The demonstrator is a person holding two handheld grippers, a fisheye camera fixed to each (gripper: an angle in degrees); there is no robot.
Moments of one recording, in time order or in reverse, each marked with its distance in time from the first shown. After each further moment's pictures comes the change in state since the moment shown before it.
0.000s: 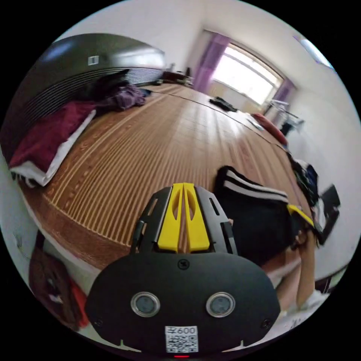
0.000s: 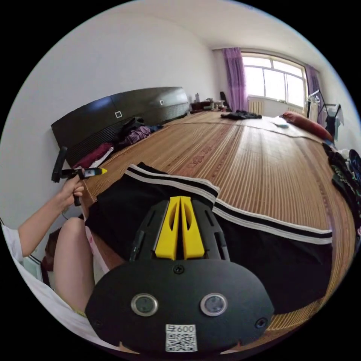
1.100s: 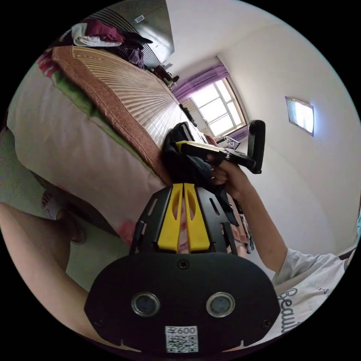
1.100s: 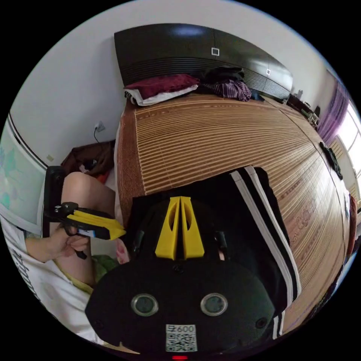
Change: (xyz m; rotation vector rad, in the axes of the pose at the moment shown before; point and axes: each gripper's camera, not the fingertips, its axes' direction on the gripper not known) left arm -0.197 0.238 -0.086 0.190 0.460 -0.365; right arm -0.185 -0.020 0.205 -0.472 -0.297 -0.529
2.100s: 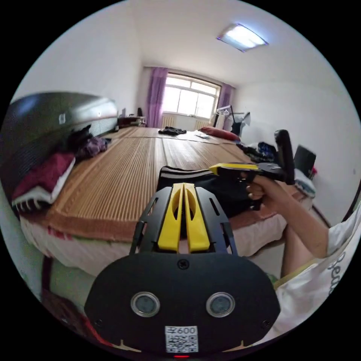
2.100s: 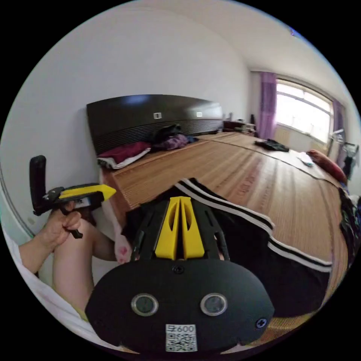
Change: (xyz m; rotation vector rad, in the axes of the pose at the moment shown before) left arm 0.030 0.036 0.040 0.019 -0.407 0.808; right arm 0.016 0.143 -0.190 0.476 0.337 0.342
